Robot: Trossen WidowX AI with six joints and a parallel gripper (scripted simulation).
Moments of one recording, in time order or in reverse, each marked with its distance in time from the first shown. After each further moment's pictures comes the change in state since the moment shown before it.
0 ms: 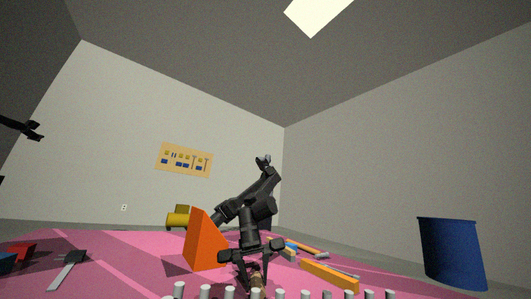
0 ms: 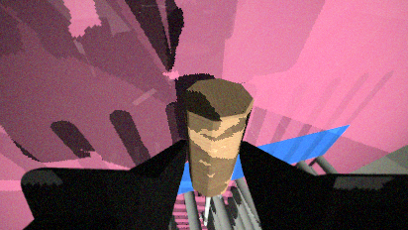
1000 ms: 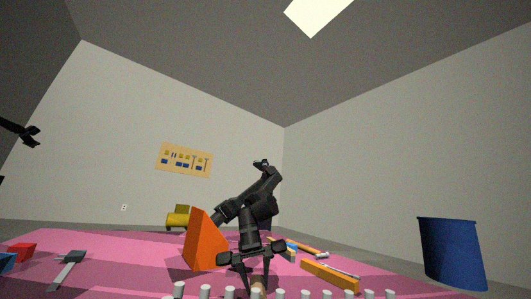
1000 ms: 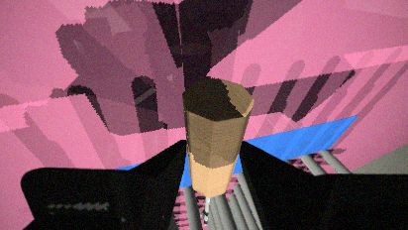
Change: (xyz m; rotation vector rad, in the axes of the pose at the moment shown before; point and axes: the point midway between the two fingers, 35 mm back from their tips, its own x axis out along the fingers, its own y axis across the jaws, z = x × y) arm 0.008 0.000 -0.018 0.000 0.001 0.000
